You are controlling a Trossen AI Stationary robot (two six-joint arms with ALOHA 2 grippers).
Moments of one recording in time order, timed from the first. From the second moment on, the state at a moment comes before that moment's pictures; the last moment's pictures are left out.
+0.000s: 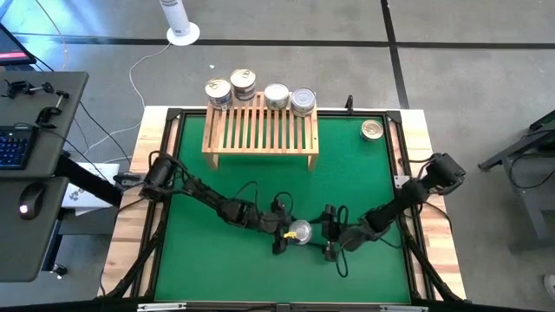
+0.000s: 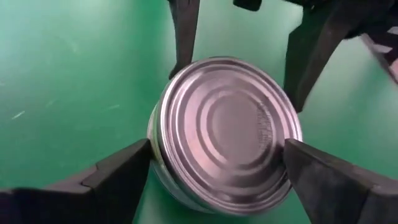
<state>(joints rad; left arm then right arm) -0.30 2.08 1.02 0.47 -0.21 -0.36 0.60 1.74 0.55 0.61 0.56 0.32</state>
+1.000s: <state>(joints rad) -0.34 1.94 1.02 0.48 -0.23 -0.22 0.66 1.62 0.48 0.57 0.56 0.34</state>
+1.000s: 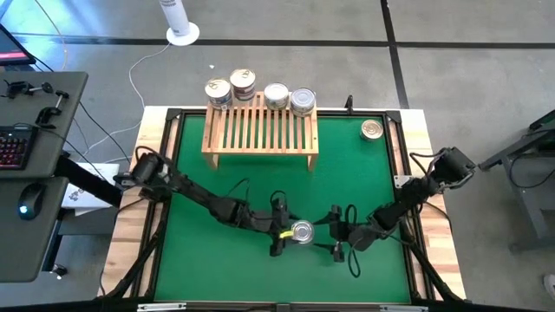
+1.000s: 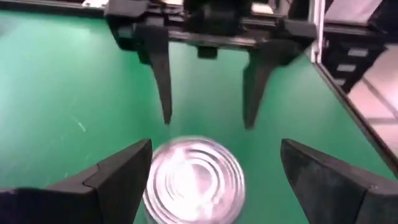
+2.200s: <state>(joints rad) -0.33 2.09 1.02 0.42 -0.26 -0.26 0.48 1.79 0.51 0.74 0.35 0.18</state>
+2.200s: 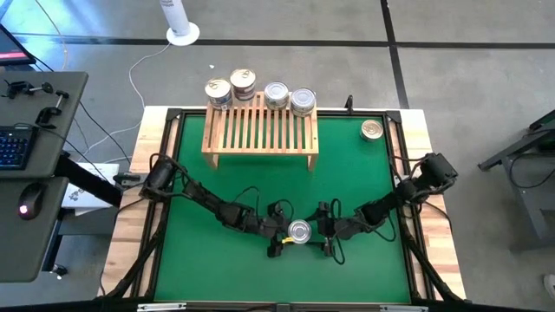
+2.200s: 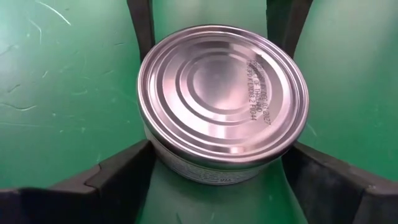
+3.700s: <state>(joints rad) -0.33 2.09 1.02 0.42 -0.27 -0.28 0.45 1.67 0.51 0.56 0.23 0.20</state>
